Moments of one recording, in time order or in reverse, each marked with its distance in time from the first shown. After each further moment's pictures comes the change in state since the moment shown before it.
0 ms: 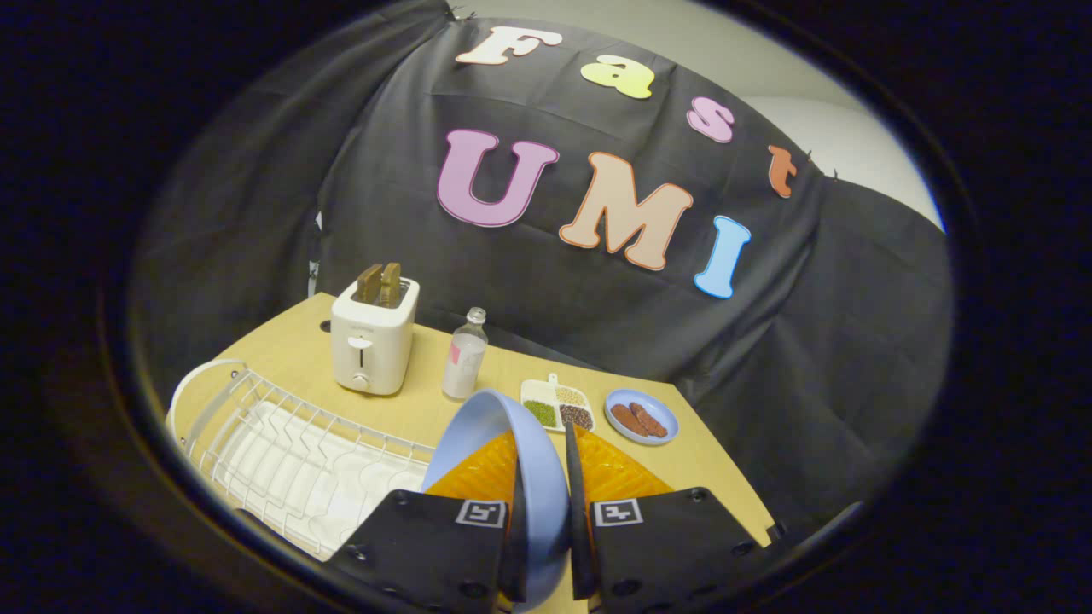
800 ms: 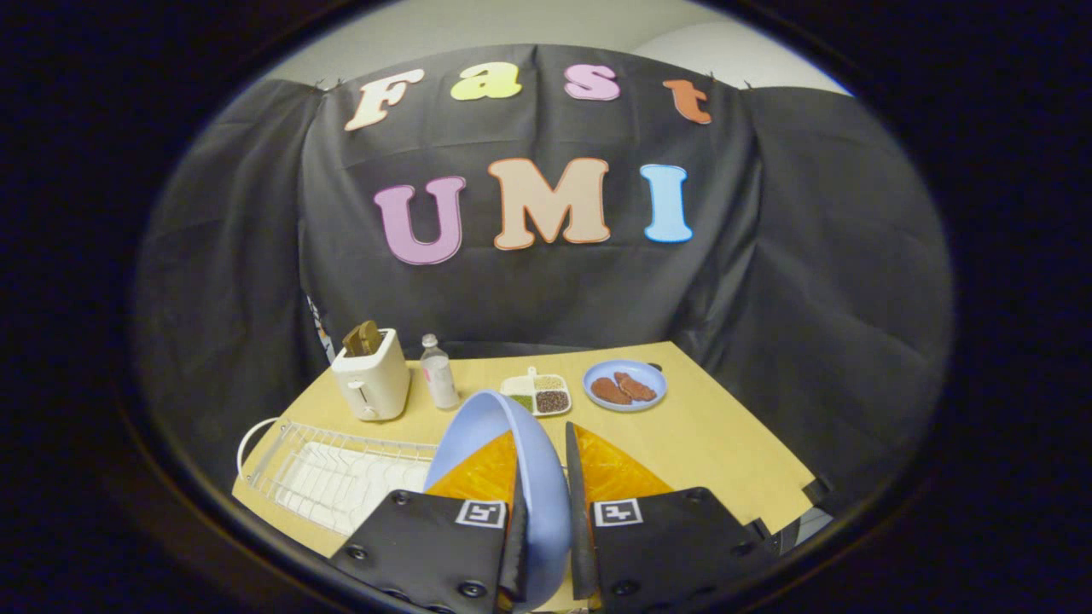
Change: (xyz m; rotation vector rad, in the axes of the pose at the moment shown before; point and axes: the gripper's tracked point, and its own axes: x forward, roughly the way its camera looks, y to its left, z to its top) arm -0.047 -0.183 -0.046 0.387 0.031 0.094
